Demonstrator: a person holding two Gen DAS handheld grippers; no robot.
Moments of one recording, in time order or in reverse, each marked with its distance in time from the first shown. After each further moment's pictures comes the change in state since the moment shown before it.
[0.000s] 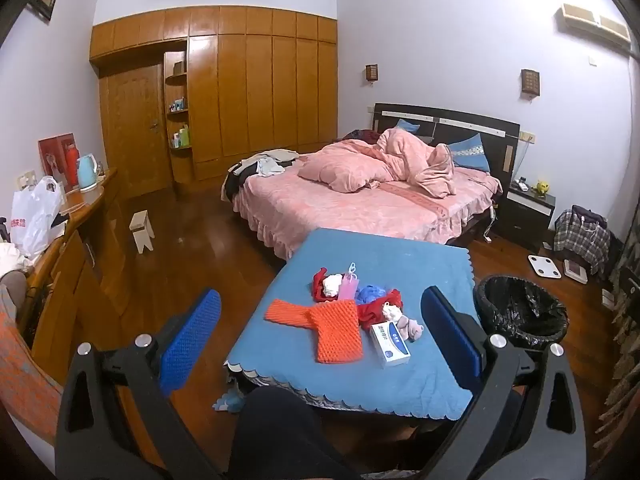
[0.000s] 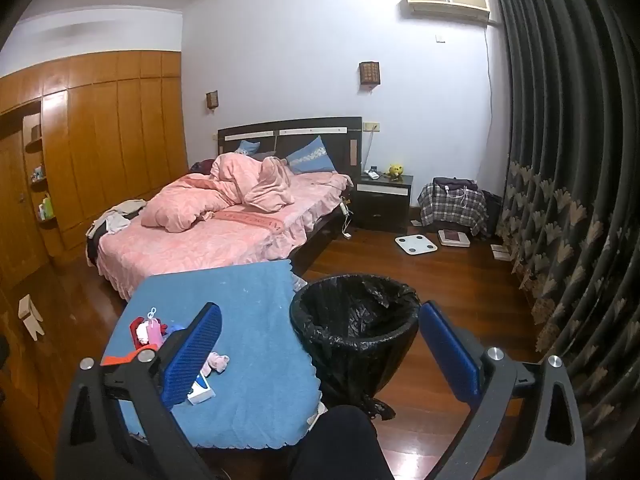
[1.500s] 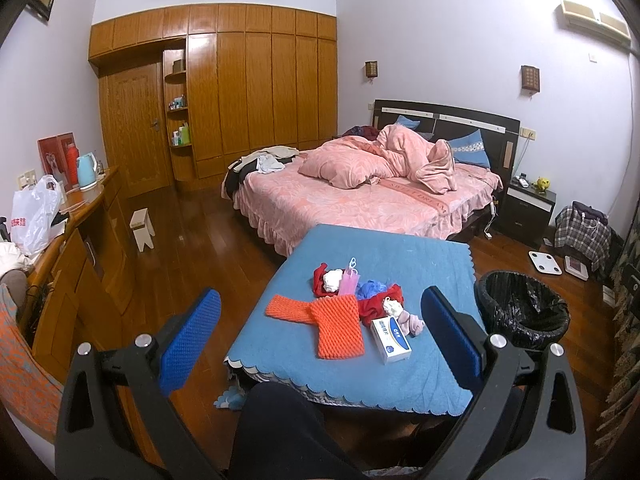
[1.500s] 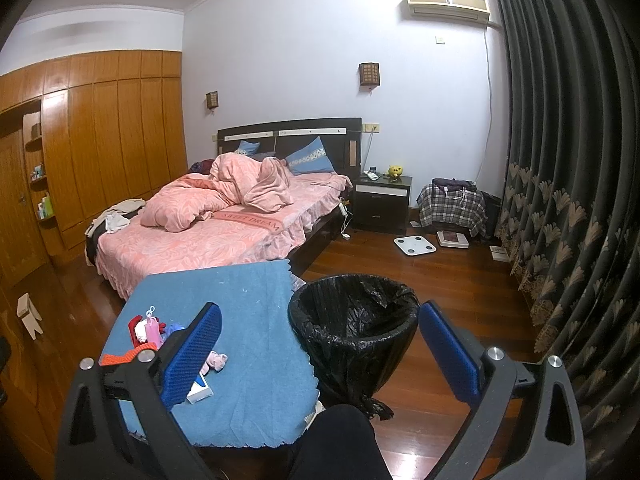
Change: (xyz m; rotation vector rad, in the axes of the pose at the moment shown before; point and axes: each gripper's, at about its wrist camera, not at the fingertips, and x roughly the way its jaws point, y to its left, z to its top) left arm 0.000 0.000 -0.002 0.009 0.013 0.006; right arm -0.003 -0.001 -0.002 0.003 -0.012 0.006
